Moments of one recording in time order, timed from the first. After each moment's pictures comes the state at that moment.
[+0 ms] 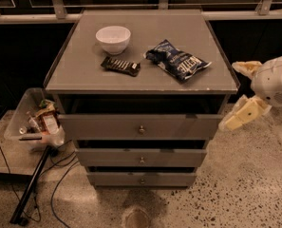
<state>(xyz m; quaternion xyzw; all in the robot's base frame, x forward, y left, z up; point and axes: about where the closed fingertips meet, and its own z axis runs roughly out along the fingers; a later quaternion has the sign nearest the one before) 0.508 -0.235 0.881 -0.53 0.75 0.08 0.37</state>
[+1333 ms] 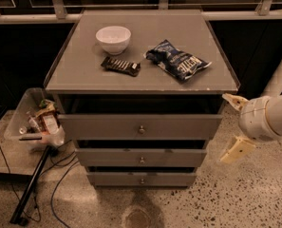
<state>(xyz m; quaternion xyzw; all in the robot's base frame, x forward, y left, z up) 0.472 -0.233 0.795 -0.59 0.74 0.02 0.32</state>
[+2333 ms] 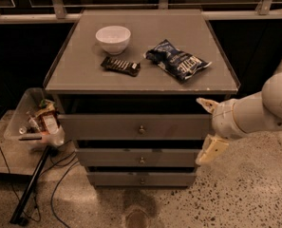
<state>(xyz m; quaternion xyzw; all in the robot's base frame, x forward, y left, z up) 0.494 -0.189 0.760 -0.63 0.70 0.04 0.31</state>
